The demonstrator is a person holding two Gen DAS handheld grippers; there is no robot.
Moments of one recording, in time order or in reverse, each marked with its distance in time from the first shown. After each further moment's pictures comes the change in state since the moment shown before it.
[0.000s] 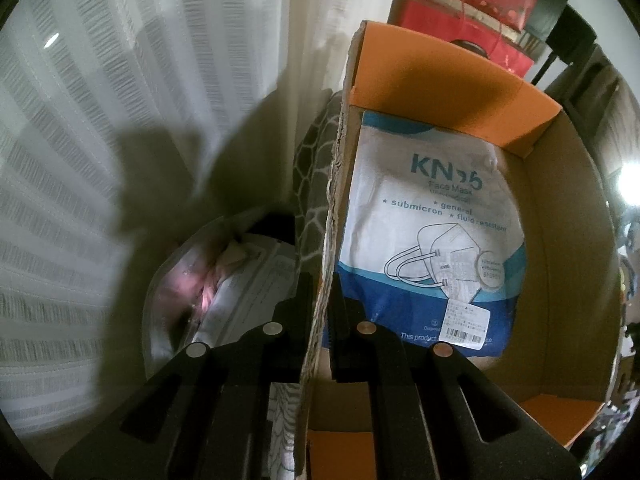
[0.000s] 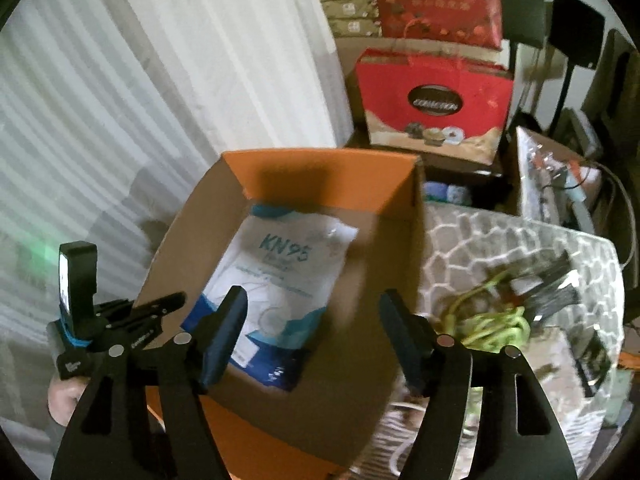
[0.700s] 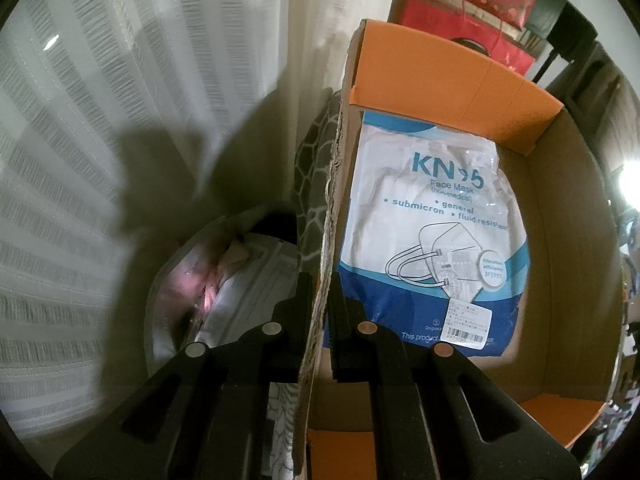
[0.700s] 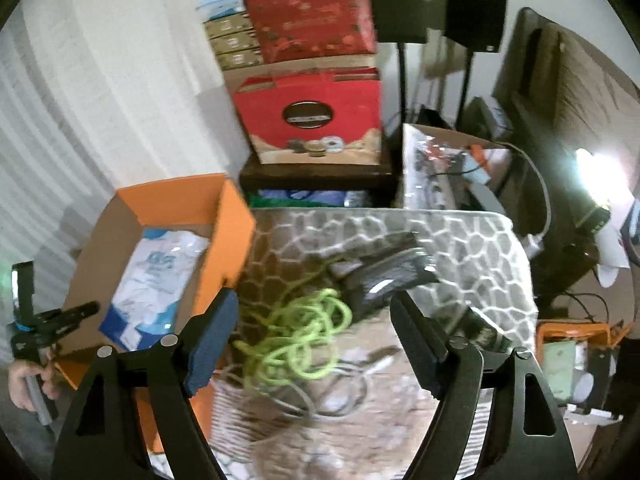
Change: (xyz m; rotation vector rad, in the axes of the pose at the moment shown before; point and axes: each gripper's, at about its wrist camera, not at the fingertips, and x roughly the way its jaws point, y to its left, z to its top) left arm 0.002 0.003 0.000 0.004 0.002 0.009; right arm -0.066 -0.127 -0.028 0.131 -0.075 -0.220
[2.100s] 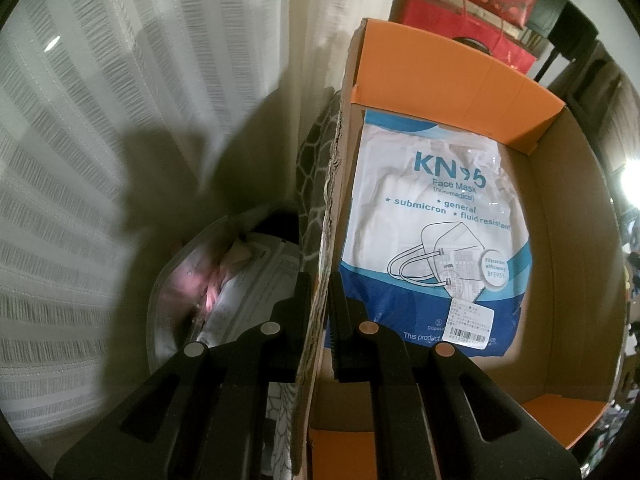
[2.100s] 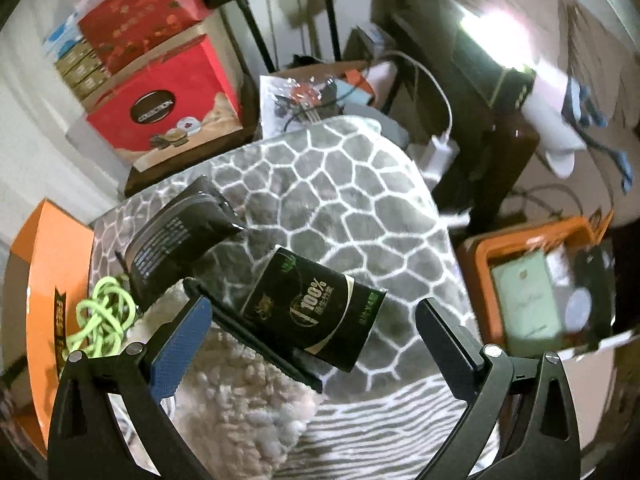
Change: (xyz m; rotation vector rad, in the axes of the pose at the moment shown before) left arm 0.000 -0.002 -0.001 0.003 0.000 0.007; right arm 0.050 -0.151 -0.055 0.349 0.088 -0.166
